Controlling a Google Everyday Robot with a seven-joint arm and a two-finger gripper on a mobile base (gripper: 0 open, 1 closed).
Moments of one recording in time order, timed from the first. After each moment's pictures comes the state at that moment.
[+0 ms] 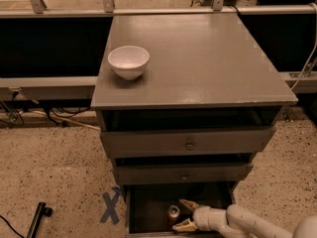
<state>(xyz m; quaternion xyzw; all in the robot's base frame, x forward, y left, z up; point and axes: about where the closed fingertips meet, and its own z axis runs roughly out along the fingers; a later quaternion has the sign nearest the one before) 0.476 -0.104 0.216 -0.48 0.71 0.30 0.42</state>
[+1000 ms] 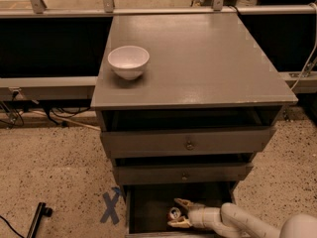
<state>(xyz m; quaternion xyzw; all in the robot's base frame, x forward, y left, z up) 0.493 -0.084 0.199 -0.49 0.69 0.30 0.44</state>
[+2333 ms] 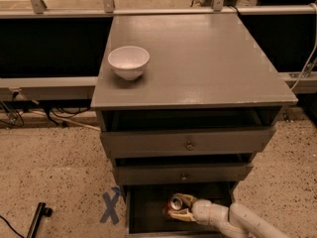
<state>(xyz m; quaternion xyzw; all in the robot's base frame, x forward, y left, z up) 0.492 -0.085 0.294 -0.43 0.65 0.36 0.52</state>
